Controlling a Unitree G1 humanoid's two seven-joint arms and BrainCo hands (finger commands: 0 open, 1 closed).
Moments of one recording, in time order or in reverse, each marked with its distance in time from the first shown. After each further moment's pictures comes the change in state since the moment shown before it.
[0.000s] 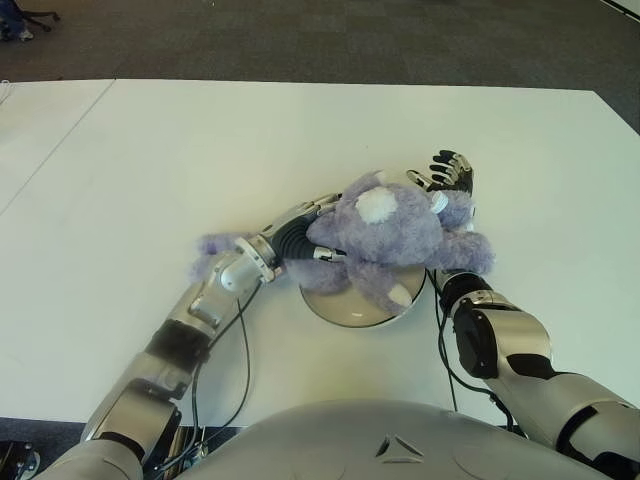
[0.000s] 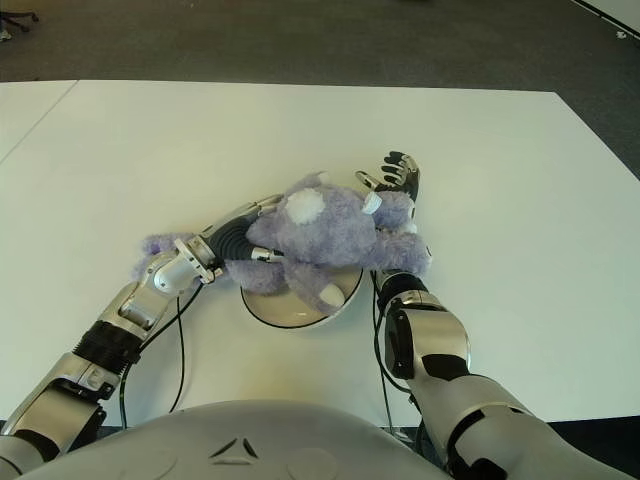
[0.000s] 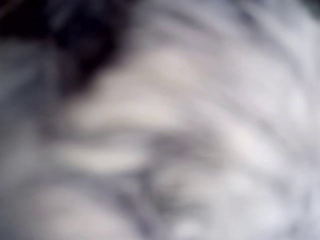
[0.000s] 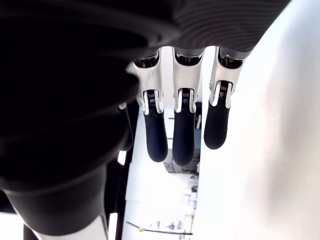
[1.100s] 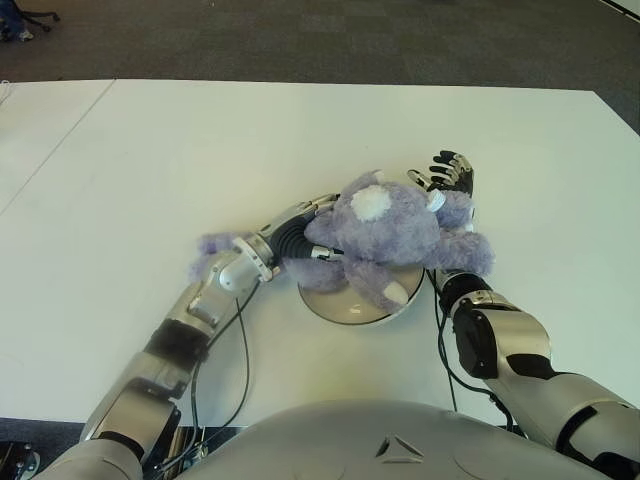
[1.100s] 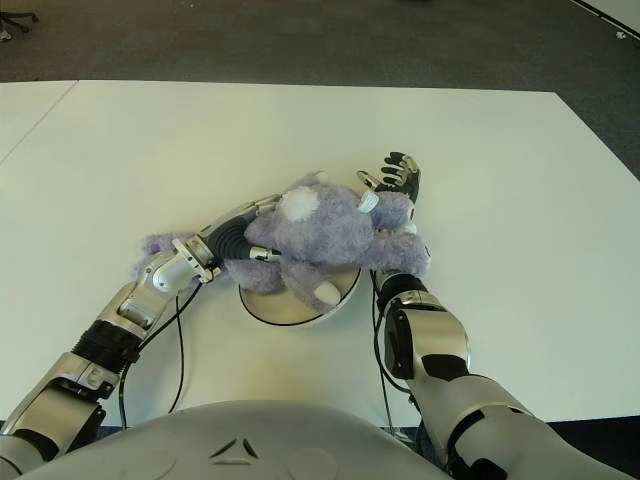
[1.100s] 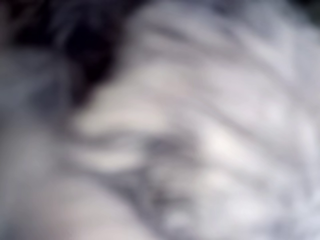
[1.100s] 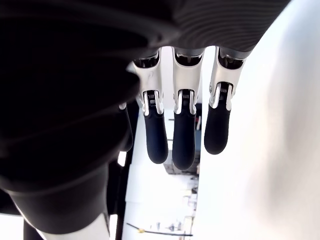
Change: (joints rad) left arm -0.001 0.004 0.007 0.011 0.002 -0.006 0.007; right arm 0.000 0.003 0.000 0.000 0.000 0.000 -0.012
